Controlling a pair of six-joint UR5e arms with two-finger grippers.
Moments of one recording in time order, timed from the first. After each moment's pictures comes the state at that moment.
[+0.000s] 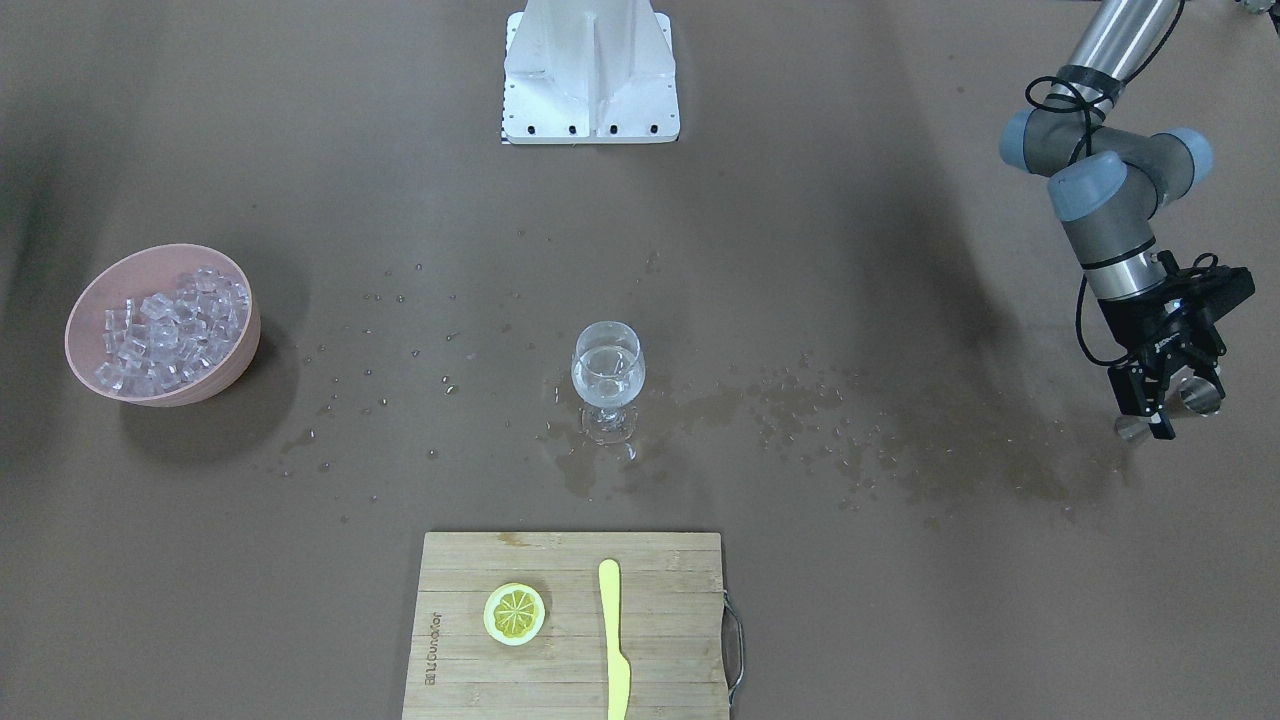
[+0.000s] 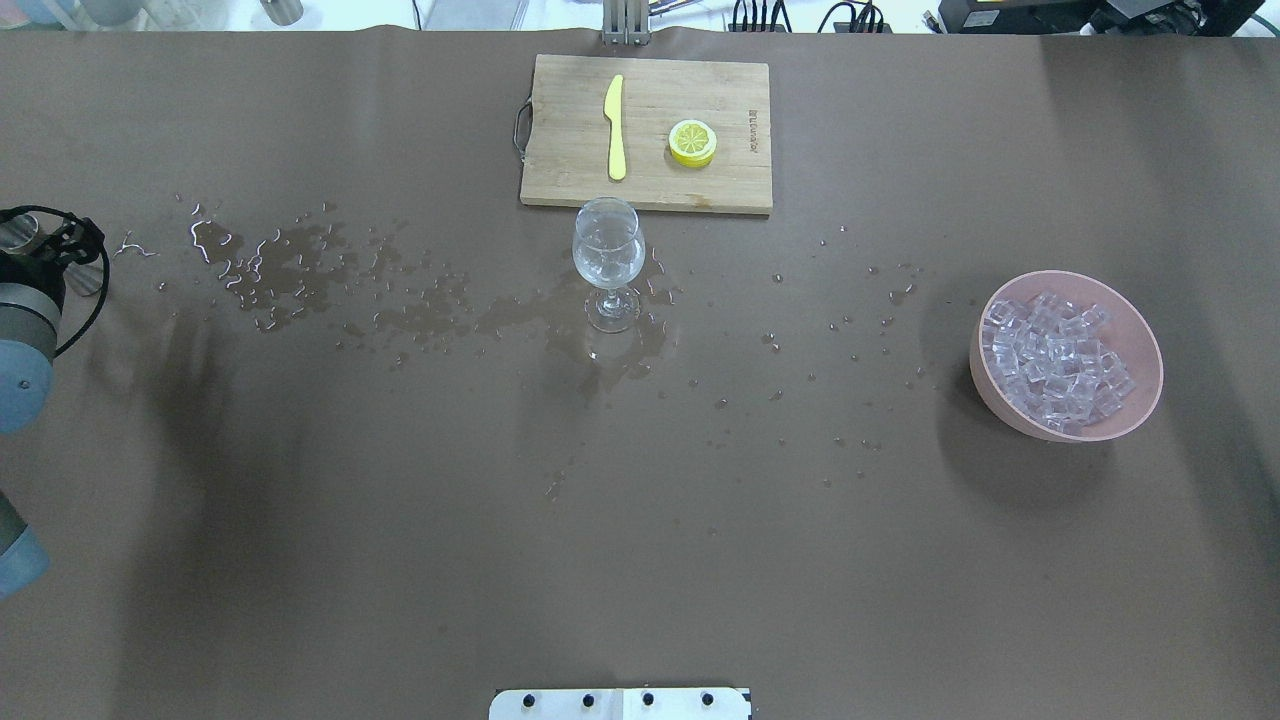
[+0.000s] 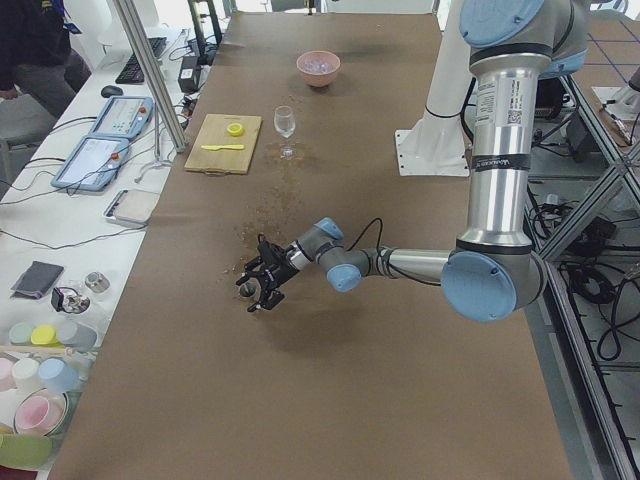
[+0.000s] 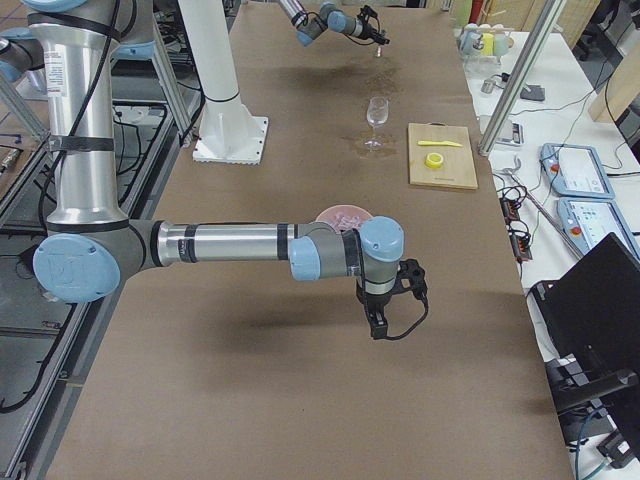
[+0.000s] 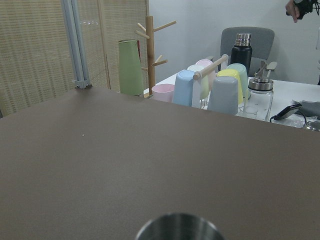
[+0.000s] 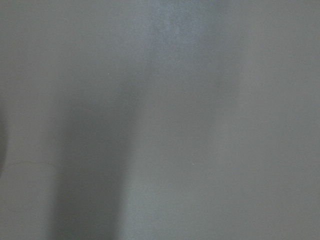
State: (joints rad) left arm -0.73 -1.57 -1.44 -2.38 -0.94 -1.52; right arm 1.50 -1.57 1.62 -1.47 2.29 -0.06
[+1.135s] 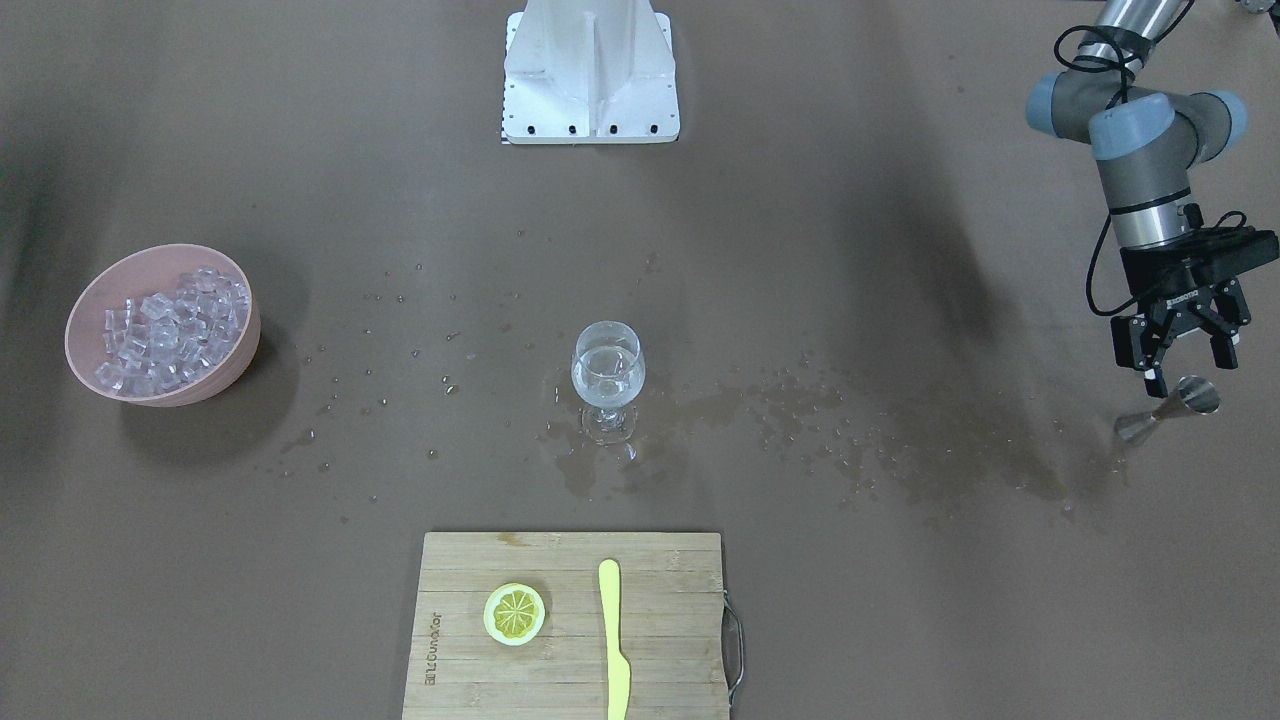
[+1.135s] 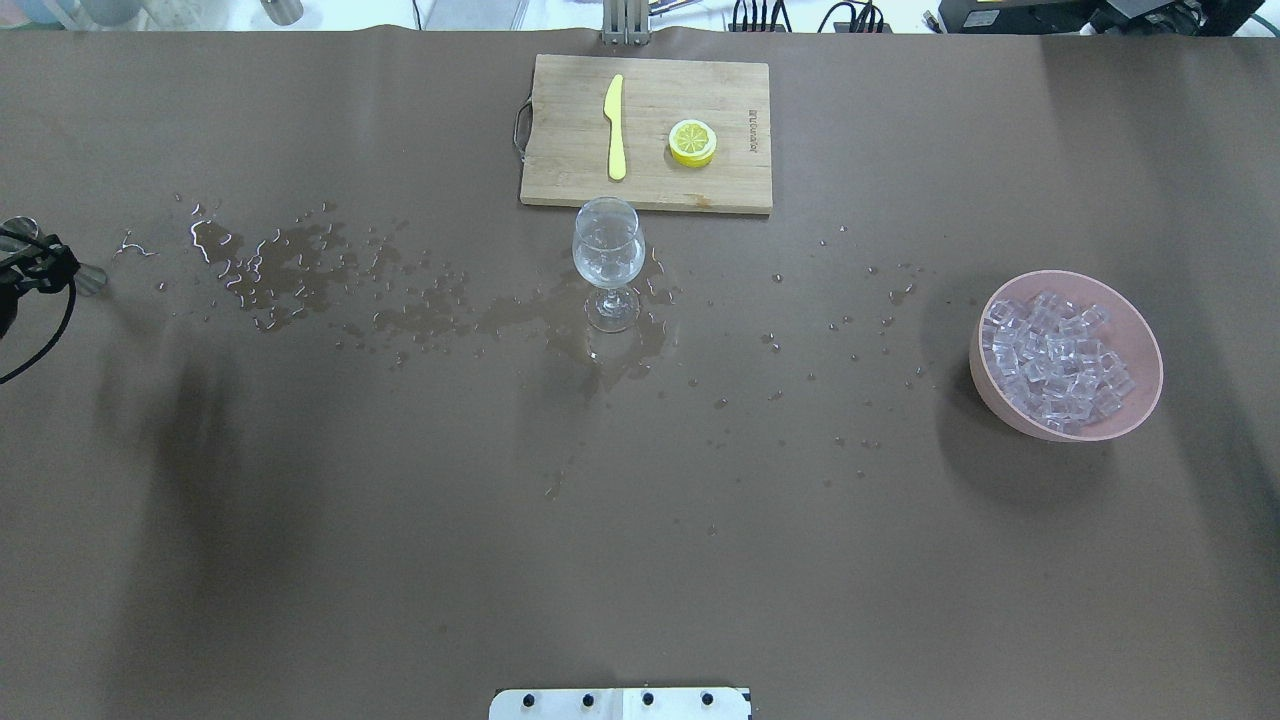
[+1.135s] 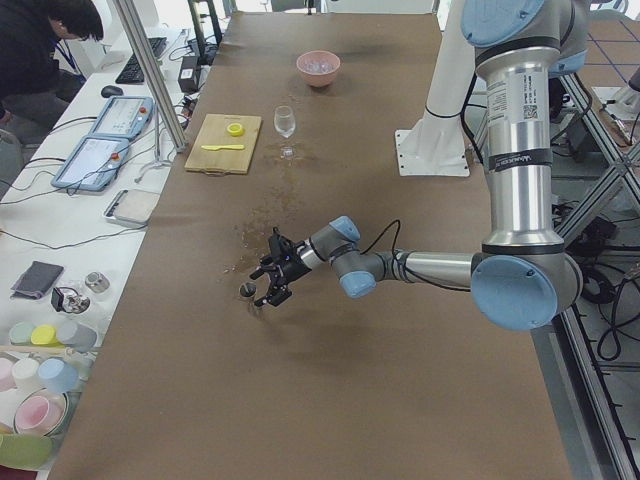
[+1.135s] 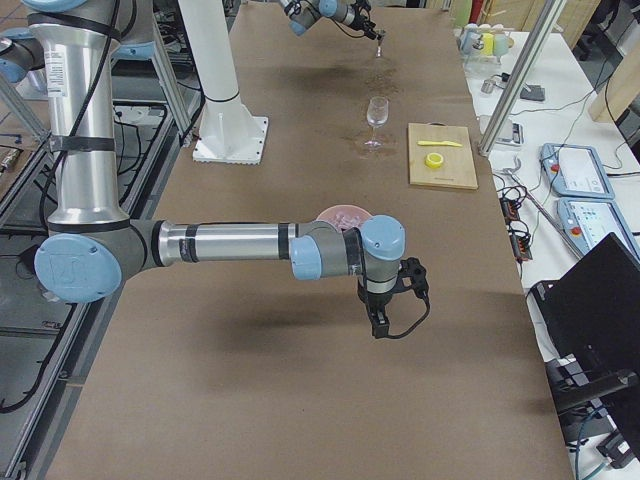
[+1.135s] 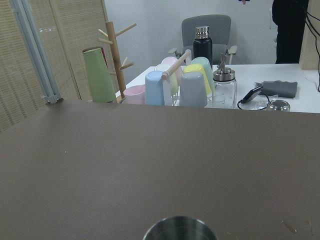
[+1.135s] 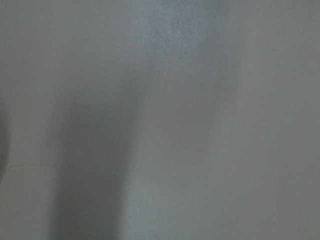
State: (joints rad) left arm -0.75 -1.42 -1.60 -2.54 -1.08 -1.20; right arm 1.50 -1.57 1.62 -1.47 2.29 -0.06
